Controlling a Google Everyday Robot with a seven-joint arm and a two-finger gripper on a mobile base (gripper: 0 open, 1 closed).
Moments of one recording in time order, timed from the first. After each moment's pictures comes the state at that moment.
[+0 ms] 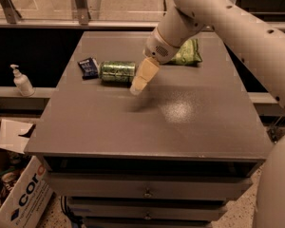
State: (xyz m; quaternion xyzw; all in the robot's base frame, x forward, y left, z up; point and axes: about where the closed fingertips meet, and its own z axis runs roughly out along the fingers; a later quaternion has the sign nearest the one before) arm 0.642 0.005 0.851 -0.61 0.74 0.18 0.22
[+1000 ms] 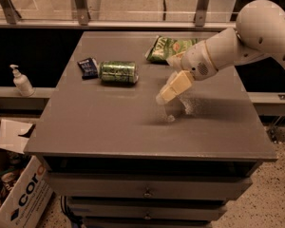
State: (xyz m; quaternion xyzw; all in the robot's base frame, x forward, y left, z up) arm 0.596 -0.065 0.861 -0.54 0.71 0.28 0.34
